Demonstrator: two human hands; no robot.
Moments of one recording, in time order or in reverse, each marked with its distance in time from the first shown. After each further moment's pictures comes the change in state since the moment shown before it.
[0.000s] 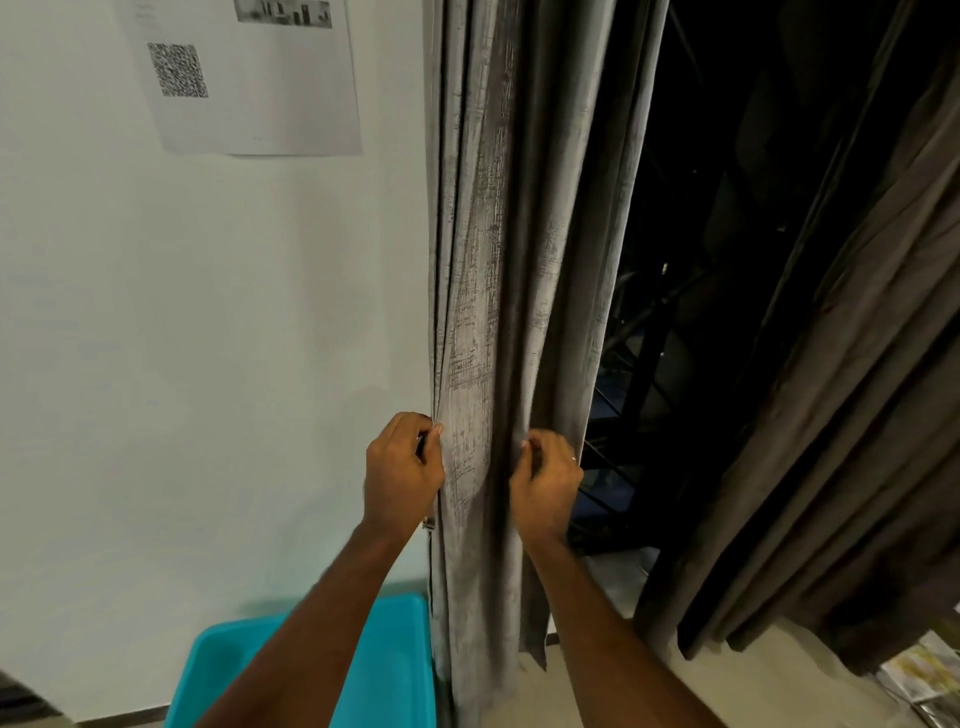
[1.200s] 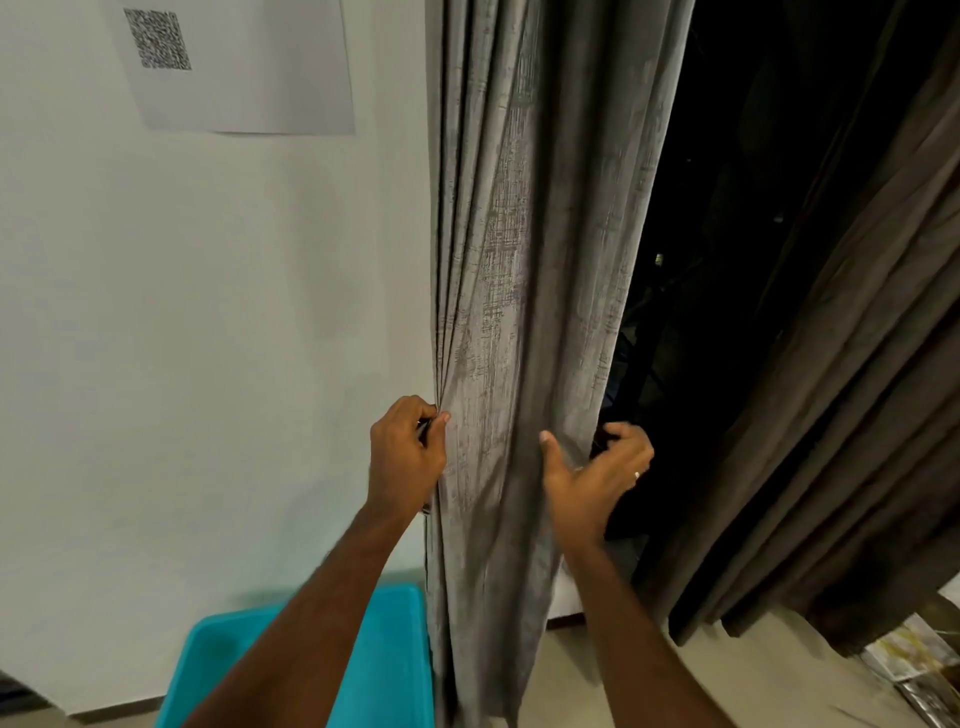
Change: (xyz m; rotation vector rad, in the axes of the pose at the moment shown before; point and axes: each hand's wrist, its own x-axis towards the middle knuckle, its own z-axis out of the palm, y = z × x) left_hand 0.007 0.001 0.010 -0.094 -0.024 -0.041; right_hand 0.007 0.004 -0.045 0.009 0.155 0.050
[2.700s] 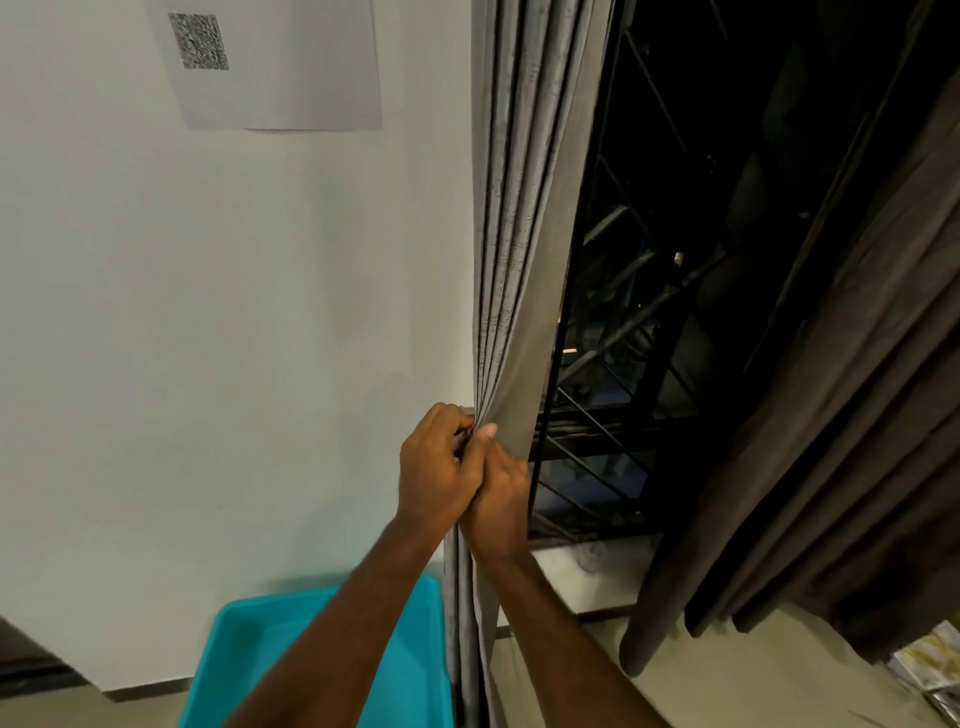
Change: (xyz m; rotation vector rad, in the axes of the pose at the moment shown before) left_hand -0.028 0.021 -0.010 -0.032 -0.028 0.091; right_hand -0.086 -0.057 0.042 0.086 -0.445 -0.301
